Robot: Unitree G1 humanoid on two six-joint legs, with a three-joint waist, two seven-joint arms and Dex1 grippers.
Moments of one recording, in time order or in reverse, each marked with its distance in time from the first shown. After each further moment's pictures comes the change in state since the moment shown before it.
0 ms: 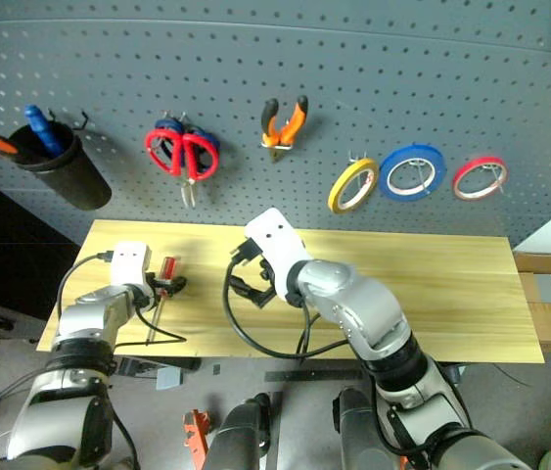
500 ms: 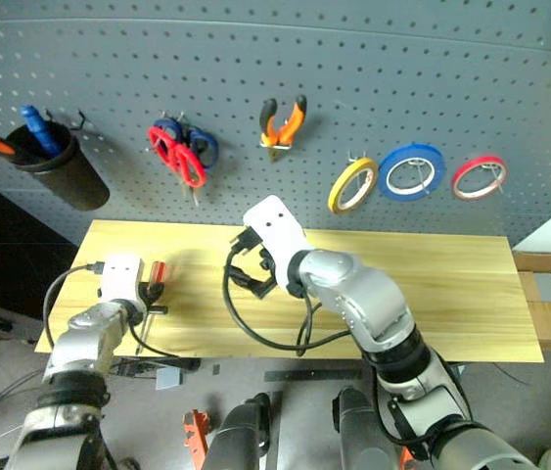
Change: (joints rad) left arm 0.243 -0.017 0.019 -0.295 -0.009 -0.136 0.054; right arm -0.045 -0.027 -0.039 -0.015 0.008 -0.007 0.036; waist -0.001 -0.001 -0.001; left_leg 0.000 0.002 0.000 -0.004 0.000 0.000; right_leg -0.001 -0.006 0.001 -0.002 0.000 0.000
